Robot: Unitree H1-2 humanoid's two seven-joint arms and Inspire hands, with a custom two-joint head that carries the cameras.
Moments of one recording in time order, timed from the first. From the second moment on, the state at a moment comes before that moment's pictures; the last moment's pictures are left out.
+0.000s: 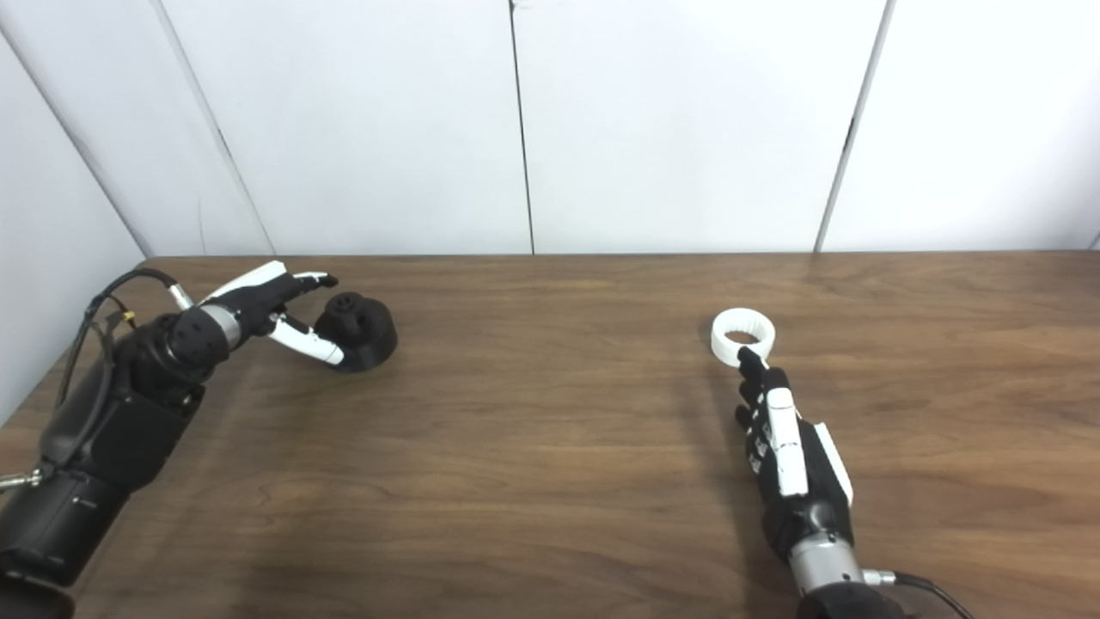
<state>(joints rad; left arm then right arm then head) -0.61 0.58 -0.24 0.29 0.54 0.46 -0.51 -0.02 -0.01 -0.04 -0.26 0.13 0.30 0.03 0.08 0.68</state>
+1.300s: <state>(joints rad) -0.61 0.58 -0.29 0.34 0.55 0.38 -0.50 -0.02 -0.02 -0.05 -0.27 0.13 0.30 0.02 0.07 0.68</state>
